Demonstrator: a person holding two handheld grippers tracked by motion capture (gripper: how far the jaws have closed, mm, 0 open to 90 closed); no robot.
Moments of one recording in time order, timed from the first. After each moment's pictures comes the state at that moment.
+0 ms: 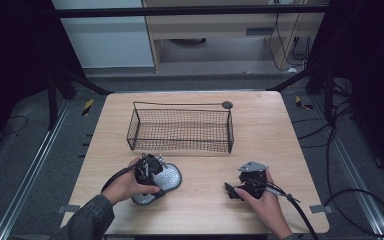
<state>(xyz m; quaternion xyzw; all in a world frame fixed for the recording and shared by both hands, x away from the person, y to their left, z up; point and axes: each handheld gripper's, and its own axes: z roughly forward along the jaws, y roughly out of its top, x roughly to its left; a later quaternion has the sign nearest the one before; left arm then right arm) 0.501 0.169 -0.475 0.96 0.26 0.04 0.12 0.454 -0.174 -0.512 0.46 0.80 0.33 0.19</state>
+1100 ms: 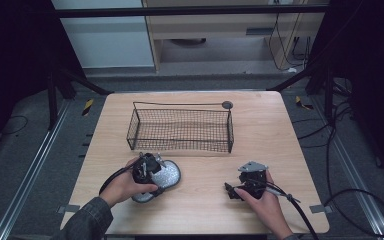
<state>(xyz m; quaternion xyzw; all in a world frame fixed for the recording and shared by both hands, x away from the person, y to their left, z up) 0.498 0.173 -0.465 0.95 0.26 0.06 0.14 0.454 -0.174 -0.512 0.46 0.80 0.33 0.19</state>
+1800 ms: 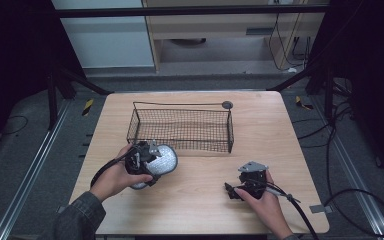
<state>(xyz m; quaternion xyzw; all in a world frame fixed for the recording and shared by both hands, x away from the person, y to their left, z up) 0.501 0.180 -0.412 0.95 0.23 0.15 0.16 0.454 -0.174 -0.512 0.46 0.80 0.33 0.19</state>
